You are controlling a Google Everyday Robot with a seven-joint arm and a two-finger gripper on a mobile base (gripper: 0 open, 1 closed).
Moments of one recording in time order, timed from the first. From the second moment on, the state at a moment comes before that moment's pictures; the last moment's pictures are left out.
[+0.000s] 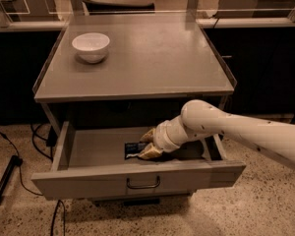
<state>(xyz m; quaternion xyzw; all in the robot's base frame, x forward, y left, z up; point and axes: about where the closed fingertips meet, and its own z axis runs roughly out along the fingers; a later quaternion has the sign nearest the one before) 0.570 0.001 0.600 -0.64 0.68 0.19 0.30</state>
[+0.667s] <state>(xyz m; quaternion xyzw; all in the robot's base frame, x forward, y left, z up) 0.568 -0.004 0.632 -0.65 0.68 0.15 0.31</state>
